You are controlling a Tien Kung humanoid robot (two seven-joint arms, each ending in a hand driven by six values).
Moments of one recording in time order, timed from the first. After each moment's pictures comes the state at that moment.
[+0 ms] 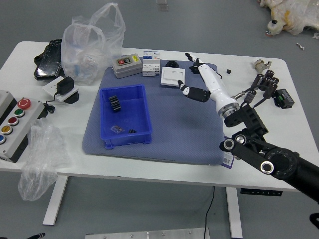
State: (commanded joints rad) left arm -0.20 0.17 -0.77 -0.26 0.81 -0.01 0.23; right arm 0.59 -0.30 0.69 1.14 -1.34 -0.56 0.06
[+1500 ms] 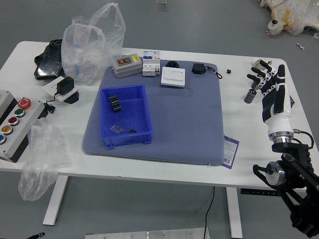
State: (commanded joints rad) left arm -0.20 0.18 -0.76 -0.26 0.81 -0.01 0.21; right arm 0.20 -0.30 1.11 1.27 -0.72 -0.31 0.57
